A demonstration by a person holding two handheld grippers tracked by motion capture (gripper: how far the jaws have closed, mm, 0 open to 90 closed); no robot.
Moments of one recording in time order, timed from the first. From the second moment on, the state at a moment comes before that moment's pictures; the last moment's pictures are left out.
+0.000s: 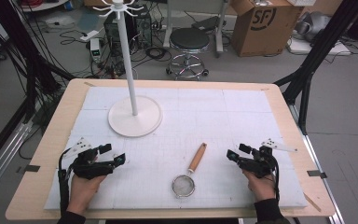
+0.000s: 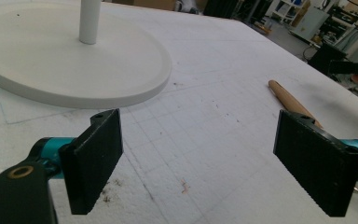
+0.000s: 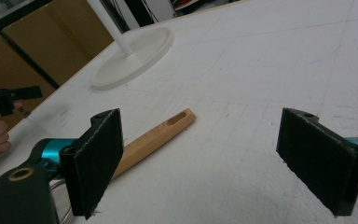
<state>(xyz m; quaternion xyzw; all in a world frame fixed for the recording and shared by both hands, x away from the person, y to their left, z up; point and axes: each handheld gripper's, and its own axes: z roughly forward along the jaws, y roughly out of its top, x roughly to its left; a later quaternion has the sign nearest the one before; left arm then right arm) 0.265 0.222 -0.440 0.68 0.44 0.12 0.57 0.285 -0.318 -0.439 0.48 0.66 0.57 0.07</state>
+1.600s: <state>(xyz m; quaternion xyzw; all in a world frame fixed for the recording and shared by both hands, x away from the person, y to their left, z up) 0.260 0.220 -0.440 0.69 0.42 0.13 0.57 0.303 -0.271 -0.448 0.48 0.71 0.52 0.00</state>
